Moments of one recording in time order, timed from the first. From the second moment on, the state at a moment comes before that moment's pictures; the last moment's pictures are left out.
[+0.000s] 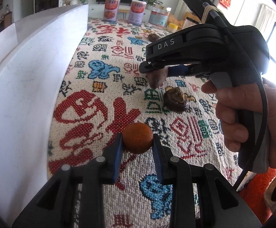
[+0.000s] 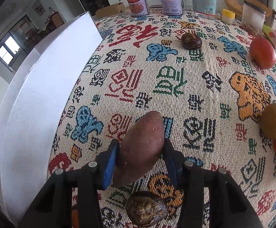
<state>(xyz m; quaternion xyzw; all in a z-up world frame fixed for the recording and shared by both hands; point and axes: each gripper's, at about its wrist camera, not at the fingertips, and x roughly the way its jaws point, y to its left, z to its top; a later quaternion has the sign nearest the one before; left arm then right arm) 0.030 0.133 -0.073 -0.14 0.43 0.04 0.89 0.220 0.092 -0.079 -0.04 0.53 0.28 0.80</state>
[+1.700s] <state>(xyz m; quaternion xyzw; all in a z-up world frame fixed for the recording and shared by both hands) -0.019 0.252 0.031 -0.24 0.35 0.17 0.89 0.073 0.126 0.037 -0.09 0.35 0.45 0.82</state>
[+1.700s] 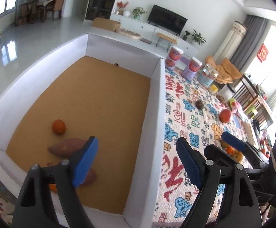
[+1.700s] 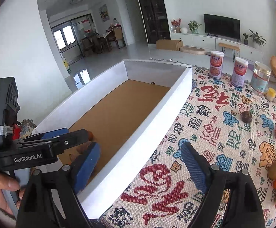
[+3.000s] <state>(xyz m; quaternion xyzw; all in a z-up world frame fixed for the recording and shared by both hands) 0.090 0.084 -0.097 -0.04 0.43 0.13 0.89 0.144 -0.111 -0.091 -0.05 0.46 0.10 0.88</state>
